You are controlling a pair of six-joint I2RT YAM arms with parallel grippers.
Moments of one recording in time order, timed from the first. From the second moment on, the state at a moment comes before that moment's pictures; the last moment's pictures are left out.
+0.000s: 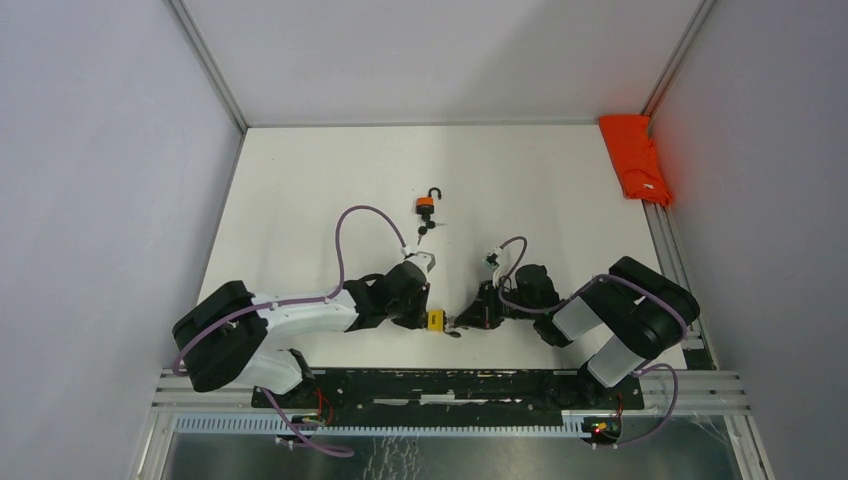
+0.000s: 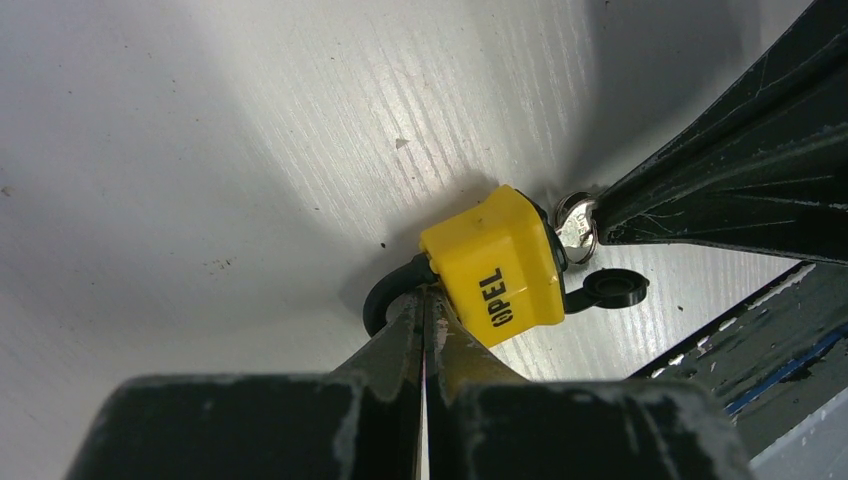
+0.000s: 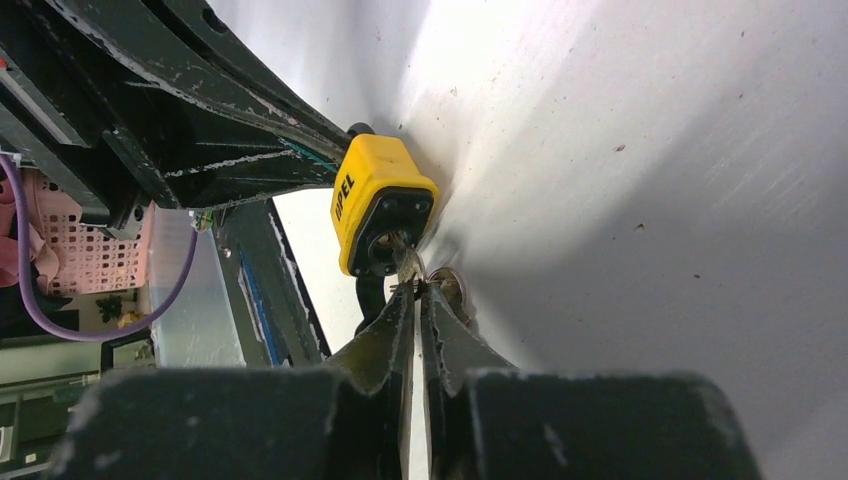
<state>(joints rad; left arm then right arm) -0.98 1.39 0.60 -0.12 -0.04 -0.62 0.66 1.62 0.19 0.95 -0.61 0.70</state>
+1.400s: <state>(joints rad) -0.96 1.39 0.61 -0.19 -0.13 -0.58 0.77 1.67 0.40 0.68 -0.62 0.69</state>
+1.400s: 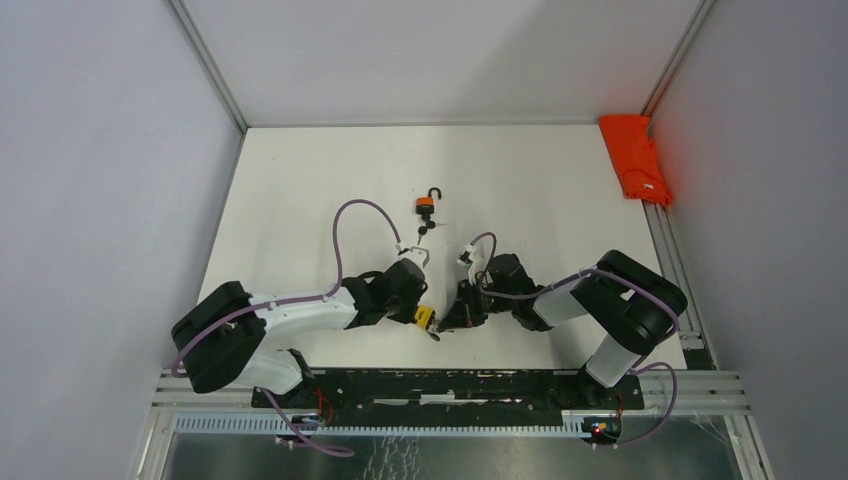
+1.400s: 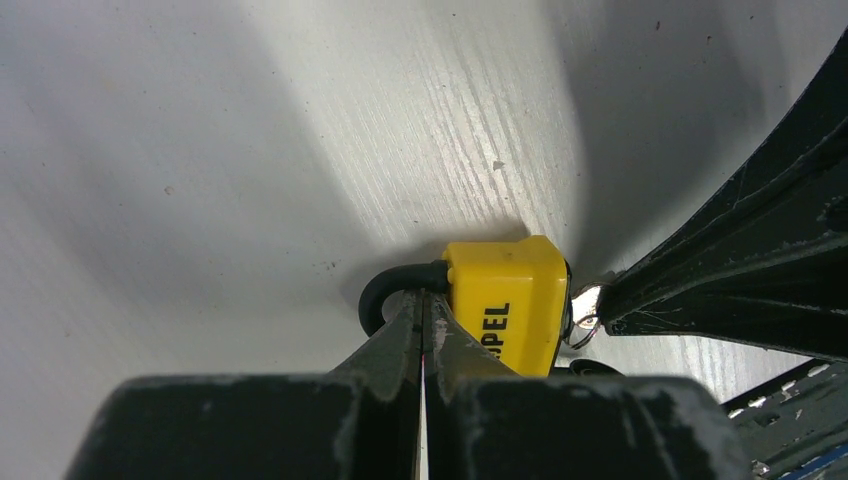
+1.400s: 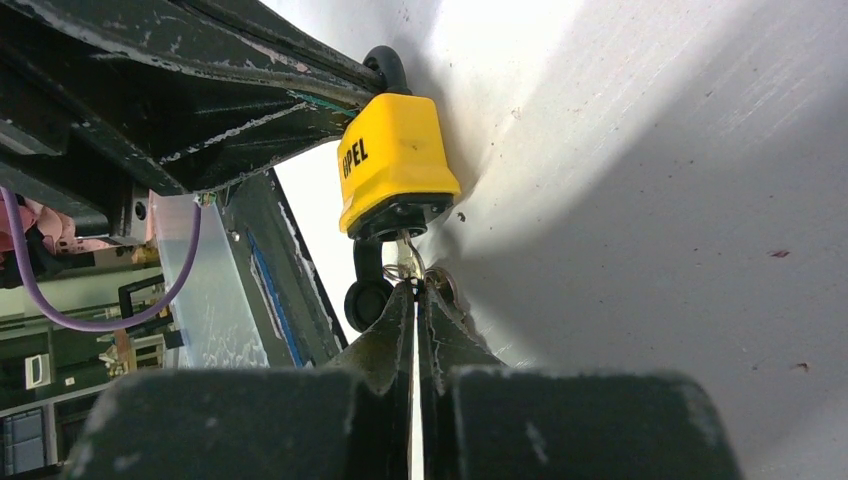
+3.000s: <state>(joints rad) -1.05 1.41 0.58 -0.08 -0.26 -0.44 0.77 1.71 0.59 0.30 -0.71 0.68</state>
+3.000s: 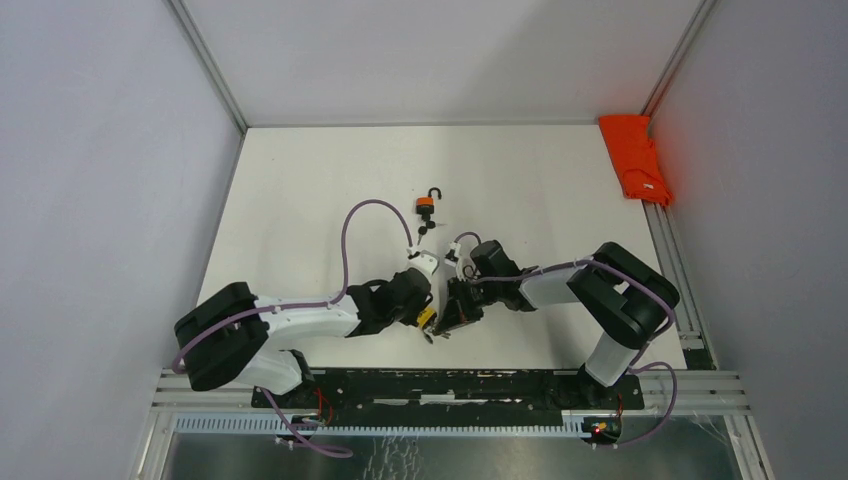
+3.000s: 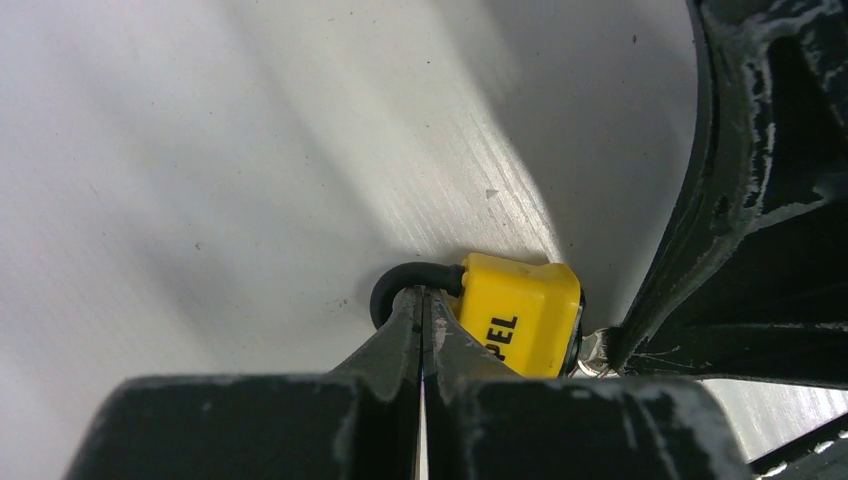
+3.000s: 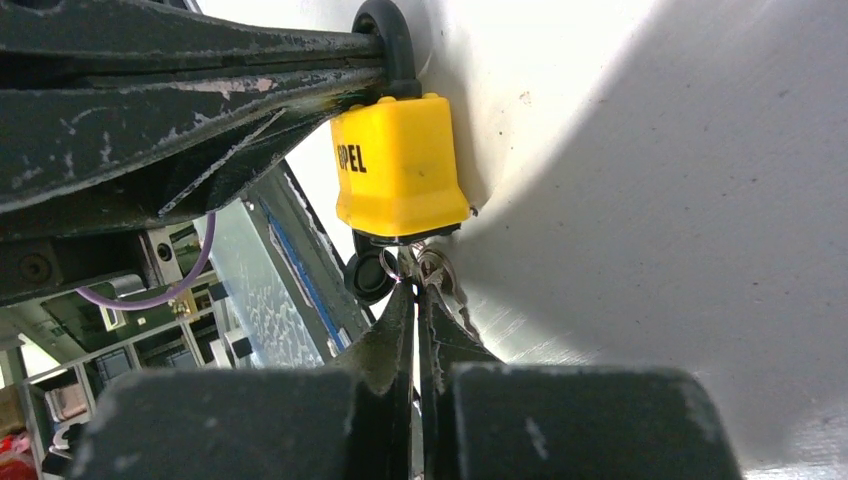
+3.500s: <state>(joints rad) -1.12 1.46 0.56 0.11 -0.24 -0.49 0.80 1.77 0.68 0.26 -0.66 0.69</state>
